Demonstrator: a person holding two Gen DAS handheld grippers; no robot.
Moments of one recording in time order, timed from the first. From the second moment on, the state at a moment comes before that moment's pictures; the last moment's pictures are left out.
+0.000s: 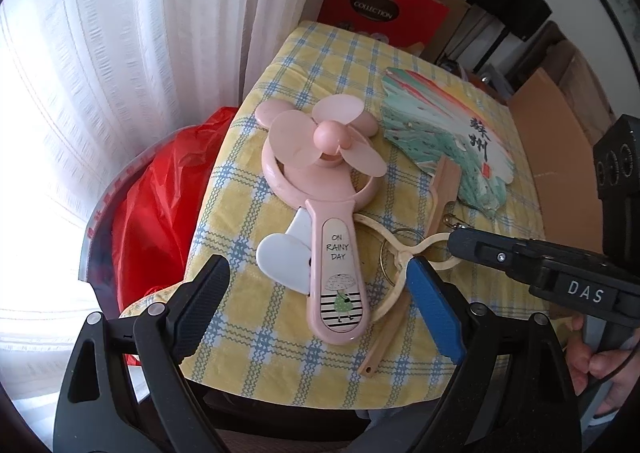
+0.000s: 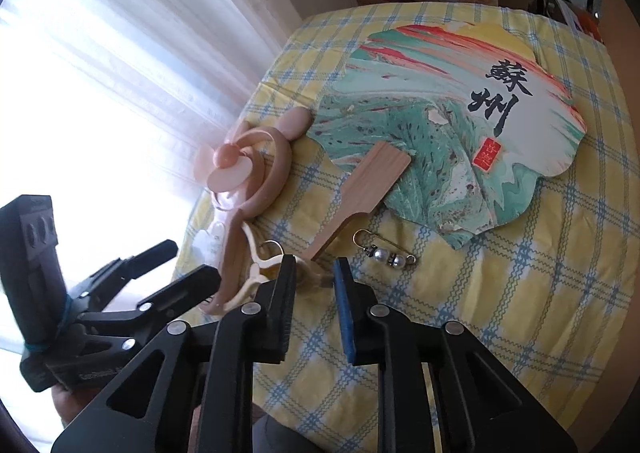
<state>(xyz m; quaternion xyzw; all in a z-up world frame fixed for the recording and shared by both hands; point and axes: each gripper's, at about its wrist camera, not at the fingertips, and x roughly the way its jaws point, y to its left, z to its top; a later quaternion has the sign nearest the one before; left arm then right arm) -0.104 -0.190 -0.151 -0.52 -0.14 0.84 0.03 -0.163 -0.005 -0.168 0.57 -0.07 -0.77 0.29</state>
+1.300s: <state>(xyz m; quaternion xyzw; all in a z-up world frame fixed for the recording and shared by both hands) -0.099 -0.161 -0.131 -0.52 -0.12 0.84 0.06 -0.135 -0.007 -0.133 0.53 -0.02 -0.79 0.29</state>
